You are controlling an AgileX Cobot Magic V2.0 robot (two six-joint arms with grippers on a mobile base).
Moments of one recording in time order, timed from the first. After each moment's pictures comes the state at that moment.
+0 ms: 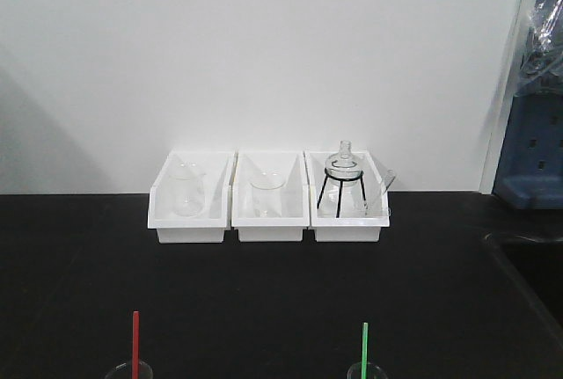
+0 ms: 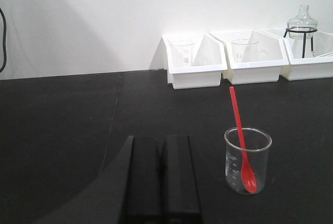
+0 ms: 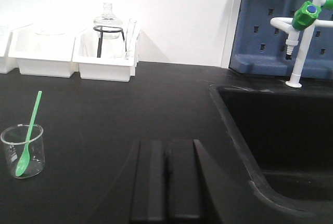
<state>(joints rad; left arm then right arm) -0.08 -0.01 0.03 0.01 0.10 -0.01 0.01 -0.01 0.03 -0.12 0.15 0.04</state>
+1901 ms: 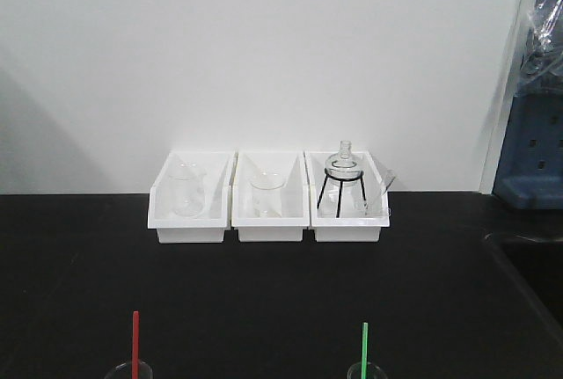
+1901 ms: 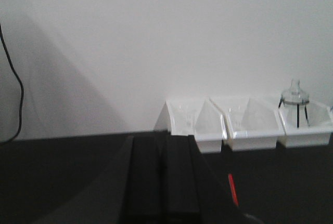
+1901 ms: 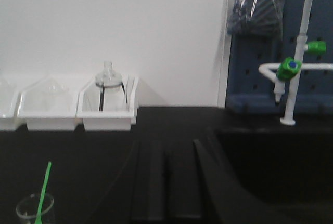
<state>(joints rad) -0.08 0.08 -0.31 0.01 0.24 -0.01 0.01 0.11 -0.25 -0.12 0.26 0.11</state>
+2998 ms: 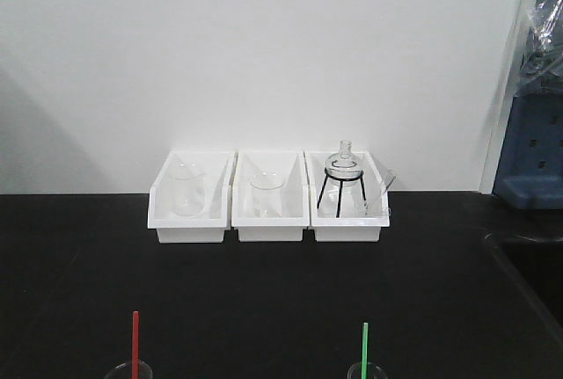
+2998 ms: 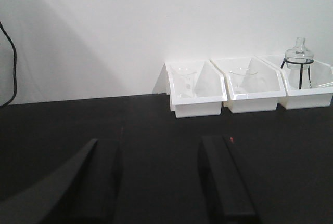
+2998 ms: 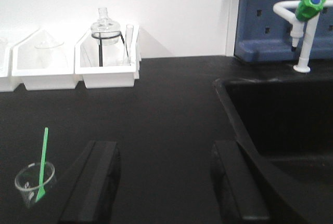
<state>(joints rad) -0.08 0.17 -0.31 0.00 0.27 0.00 0.01 0.37 -0.25 -0.12 0.13 0.16</state>
